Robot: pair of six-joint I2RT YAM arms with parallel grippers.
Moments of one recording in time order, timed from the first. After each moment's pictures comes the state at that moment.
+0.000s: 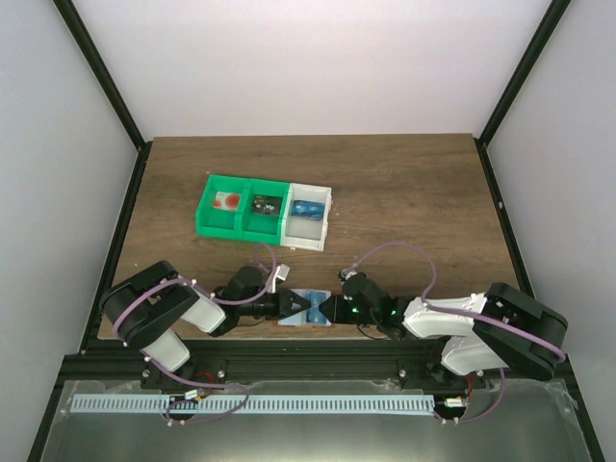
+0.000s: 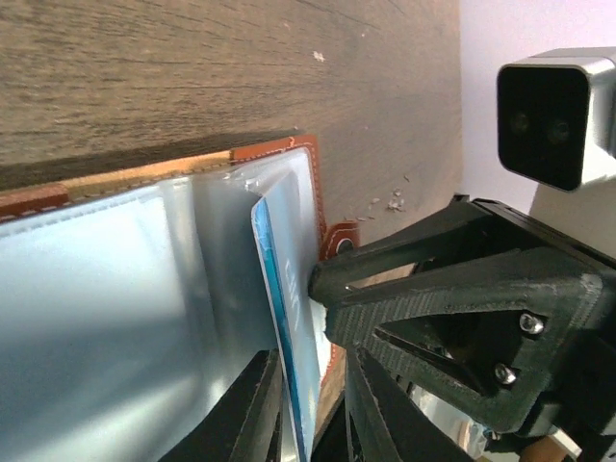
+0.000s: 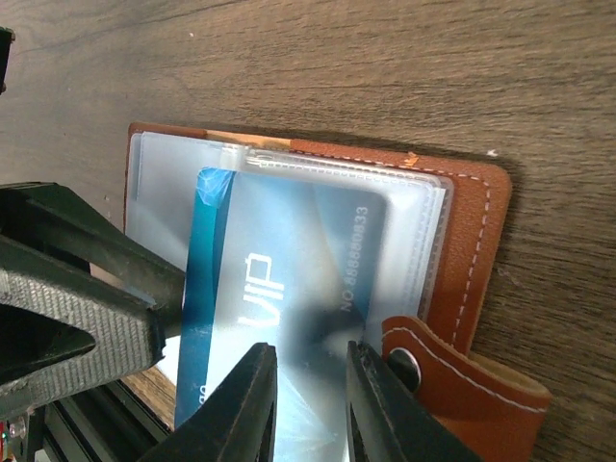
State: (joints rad) left arm -0.79 1.61 0.23 0.86 0.57 -1.08; right arm 1.00 1.32 0.33 0.24 -0.09 0.98
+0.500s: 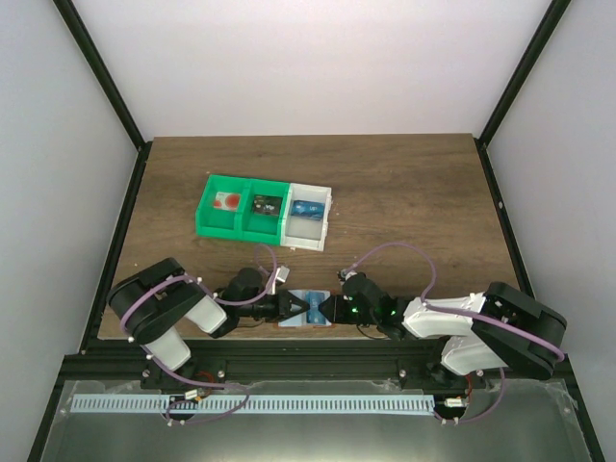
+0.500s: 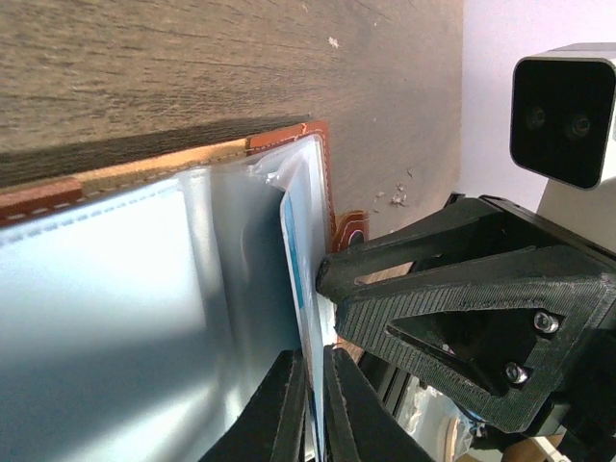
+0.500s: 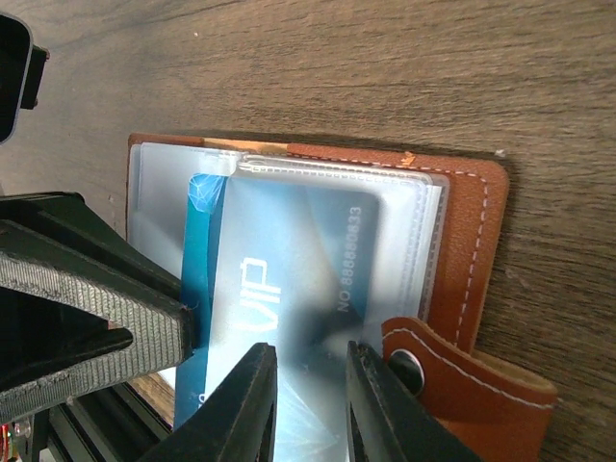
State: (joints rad) left arm -0.79 1.66 0.21 0.96 0.58 -1.13; right arm 1.00 1.33 0.33 0.26 -0.10 0.99
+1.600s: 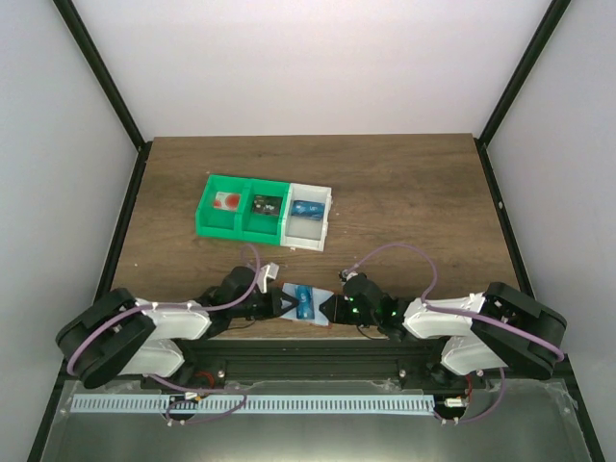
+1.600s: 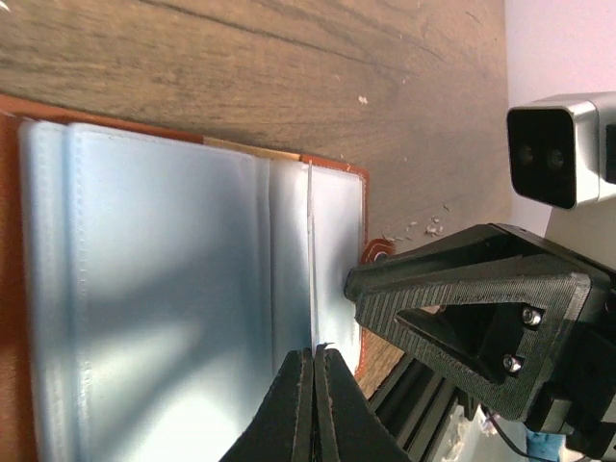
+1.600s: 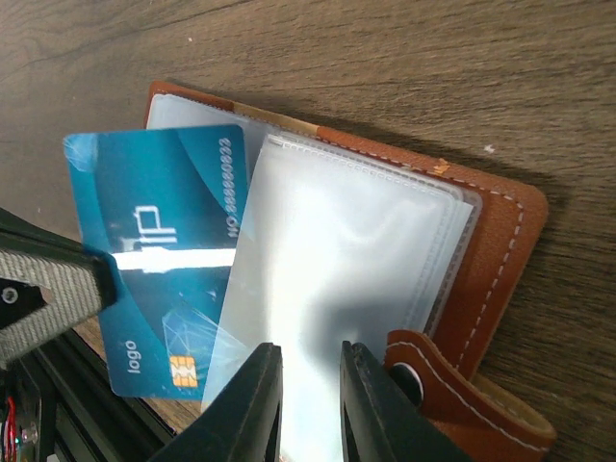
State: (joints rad) left arm -0.80 1.34 0.21 0.54 0.43 -1.02; right arm 1.00 1.33 0.31 0.28 -0.09 1.01
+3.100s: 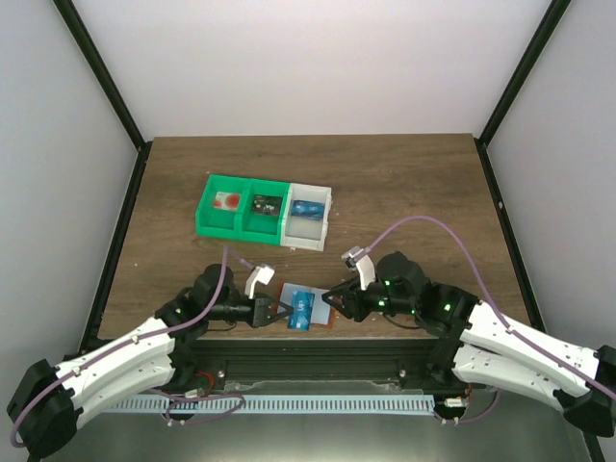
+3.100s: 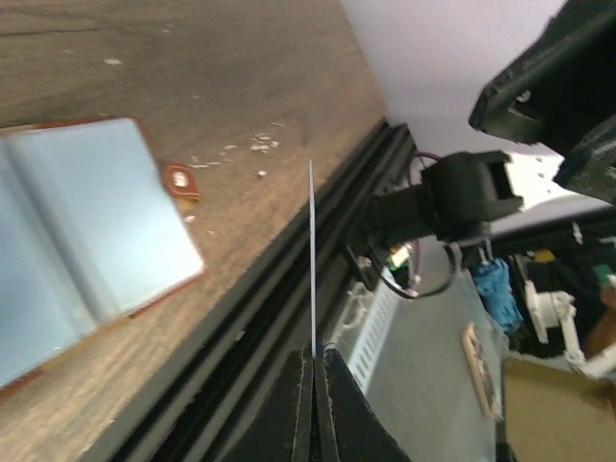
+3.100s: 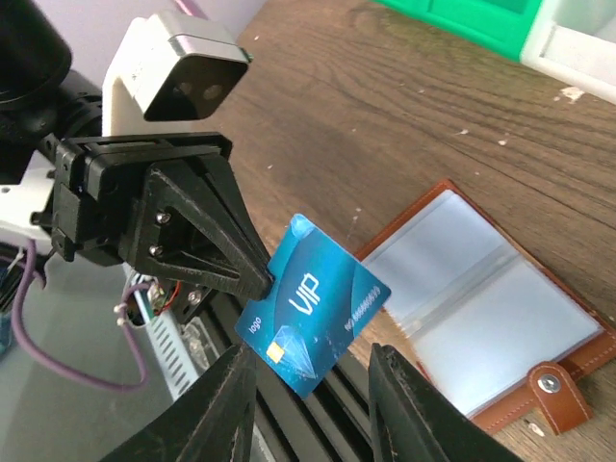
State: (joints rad) left arm -0.79 0.76 0.29 -0.02 0.60 -0.74; right arm 1.00 0.76 0.61 -0.36 -0.21 0.54
